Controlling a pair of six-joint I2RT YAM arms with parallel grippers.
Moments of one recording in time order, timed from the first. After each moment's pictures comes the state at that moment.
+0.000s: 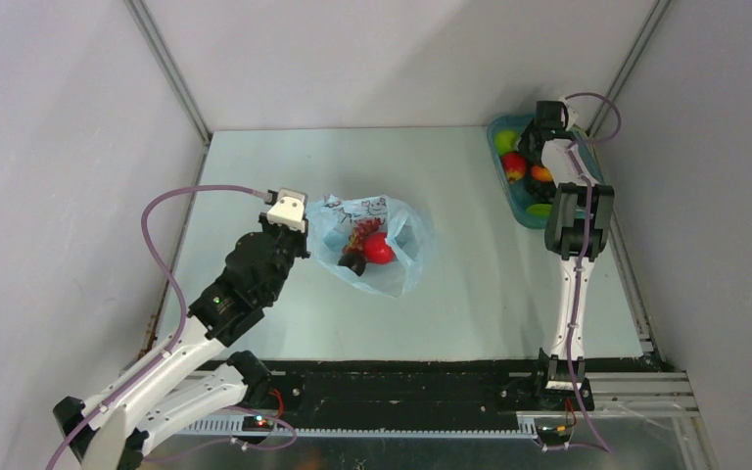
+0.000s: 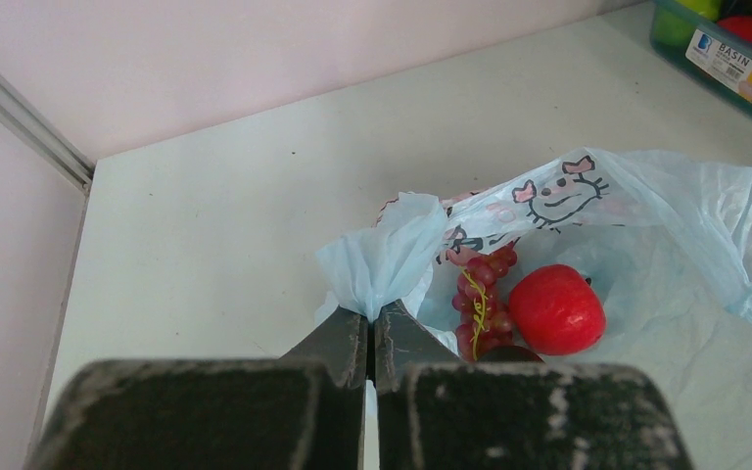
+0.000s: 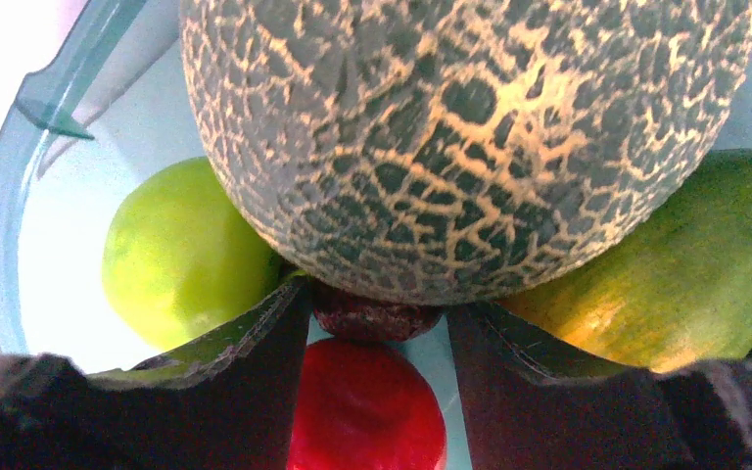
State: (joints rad) left arm -0.73 0.73 0.74 -0.11 -0.51 0.09; right arm -0.07 2.46 2.15 -0.42 0.18 0.53
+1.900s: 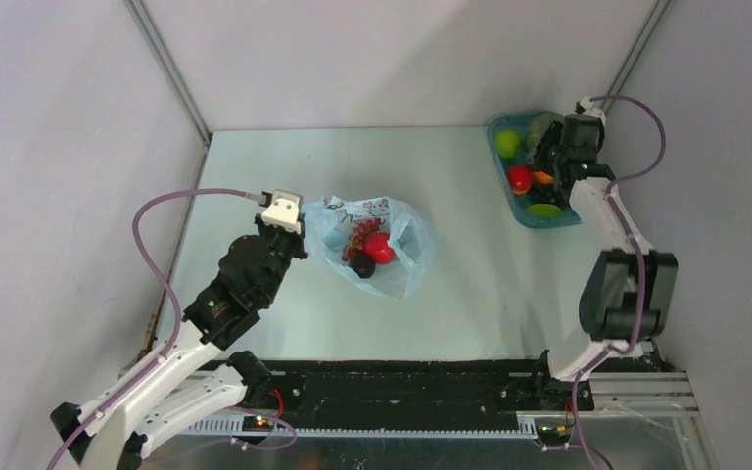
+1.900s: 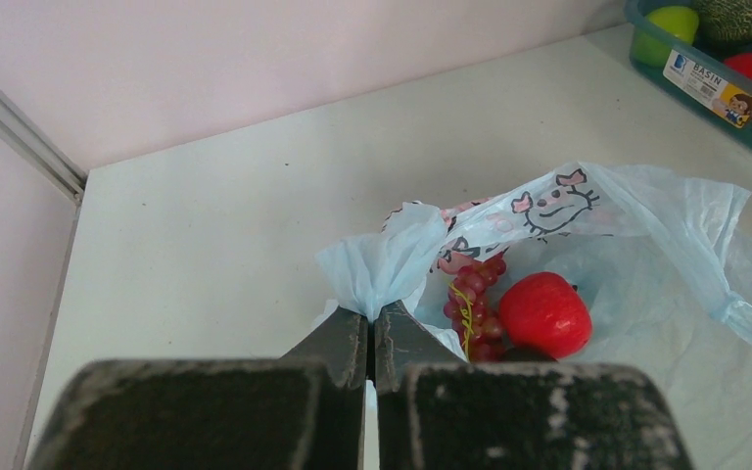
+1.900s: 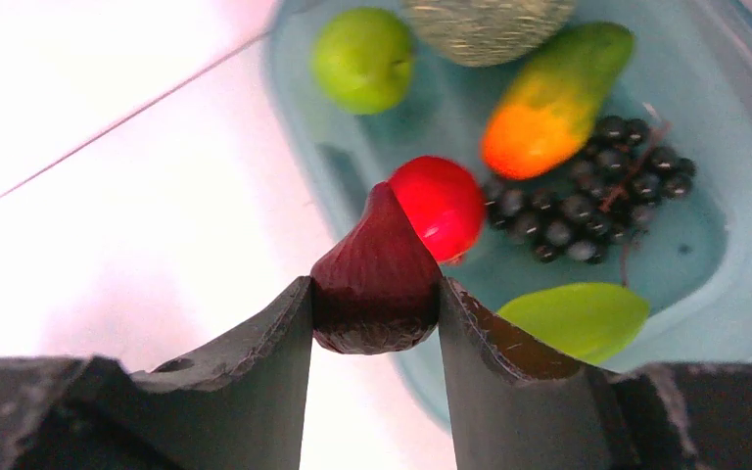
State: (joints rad) left arm -0.73 0.70 0.74 -0.11 -0.49 0.08; right arm -0.07 1.68 1.37 -0.23 0.07 0.43
